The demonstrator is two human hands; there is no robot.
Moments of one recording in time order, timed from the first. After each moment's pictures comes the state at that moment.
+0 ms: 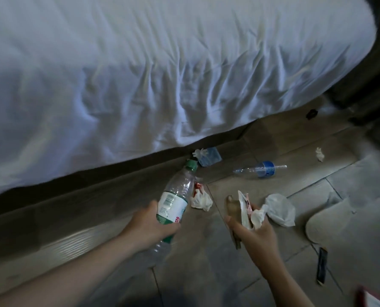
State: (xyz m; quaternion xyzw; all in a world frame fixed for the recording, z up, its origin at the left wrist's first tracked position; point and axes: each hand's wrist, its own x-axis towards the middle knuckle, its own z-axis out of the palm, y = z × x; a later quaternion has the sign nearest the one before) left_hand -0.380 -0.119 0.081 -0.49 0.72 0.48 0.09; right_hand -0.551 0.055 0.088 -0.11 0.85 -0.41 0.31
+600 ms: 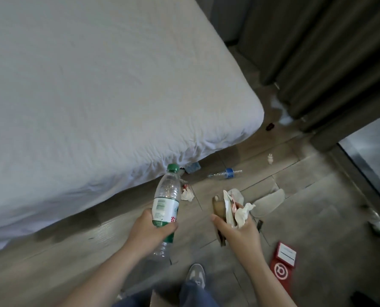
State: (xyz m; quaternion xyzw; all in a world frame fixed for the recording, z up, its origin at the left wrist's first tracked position) left_hand -0.358 -0.064 0.485 -0.56 0.62 0.55 0.08; right_hand -0.515 0.088 0.499 -0.08 0.84 -0.41 0.36
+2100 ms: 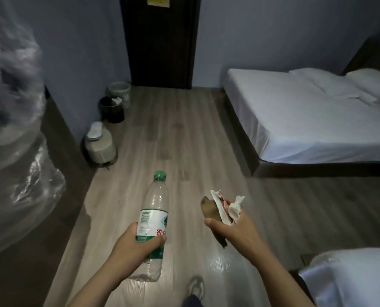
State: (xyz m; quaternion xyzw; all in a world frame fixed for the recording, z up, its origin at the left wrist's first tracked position) left_hand 0.246 0.459 0.810 -0.80 -0.08 0.25 -0.54; right_hand 0.204 0.212 0.830 -0.80 0.22 0.03 0.56
